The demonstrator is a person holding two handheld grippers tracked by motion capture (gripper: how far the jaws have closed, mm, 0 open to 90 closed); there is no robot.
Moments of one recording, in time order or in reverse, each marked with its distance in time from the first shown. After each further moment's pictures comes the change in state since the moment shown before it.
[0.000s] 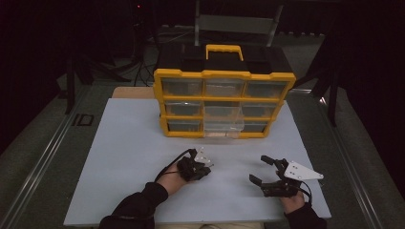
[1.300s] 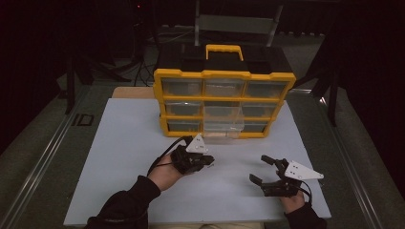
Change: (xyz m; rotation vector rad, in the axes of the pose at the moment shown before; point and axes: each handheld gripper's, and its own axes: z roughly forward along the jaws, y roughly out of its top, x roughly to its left) left arm -0.014 0.048 -0.090 -0.157 0.001 0.051; right arm -0.001 0.000 0.000 -0.001 -0.003 0.009
